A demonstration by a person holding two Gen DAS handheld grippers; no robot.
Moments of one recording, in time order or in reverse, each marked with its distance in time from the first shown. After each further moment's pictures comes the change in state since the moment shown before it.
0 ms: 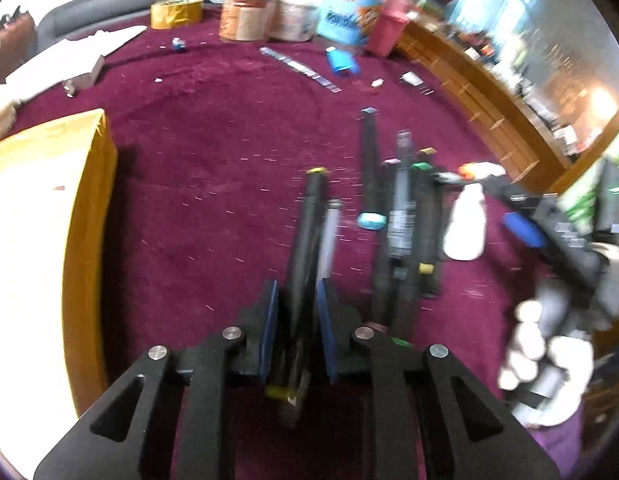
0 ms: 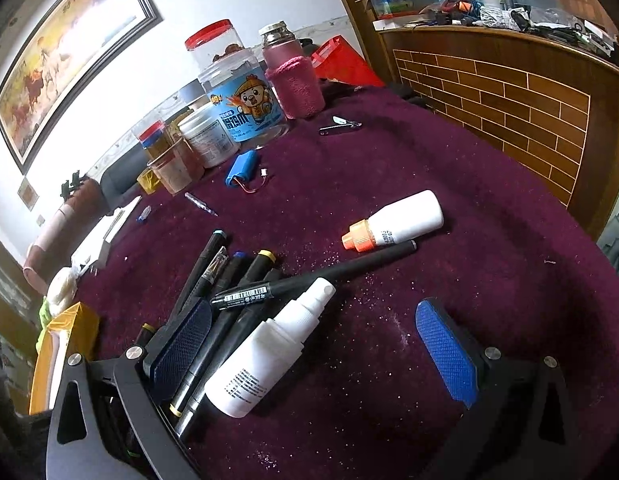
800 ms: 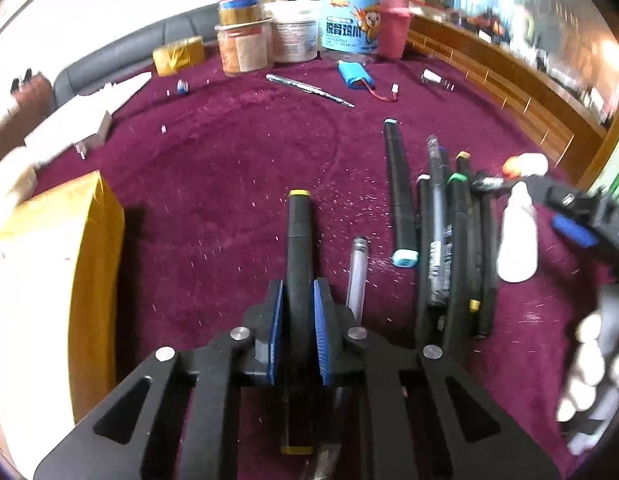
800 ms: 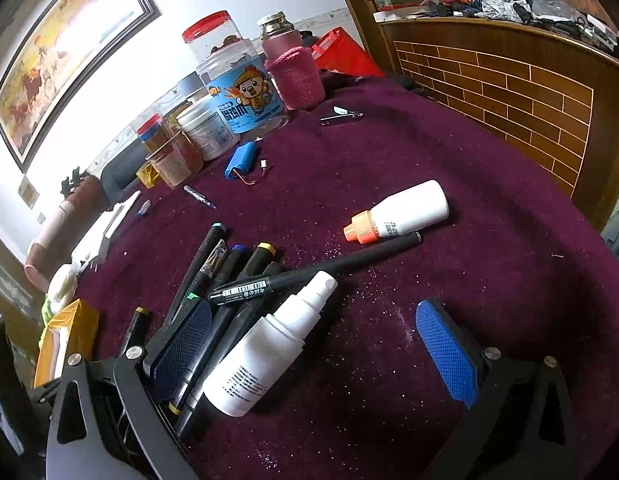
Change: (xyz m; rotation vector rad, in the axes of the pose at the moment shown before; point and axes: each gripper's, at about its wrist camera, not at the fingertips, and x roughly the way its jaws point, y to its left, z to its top) left arm 0.036 -0.020 0.018 0.187 -0.093 0.320; right arm 0.007 0.001 0.000 0.011 0.033 0.009
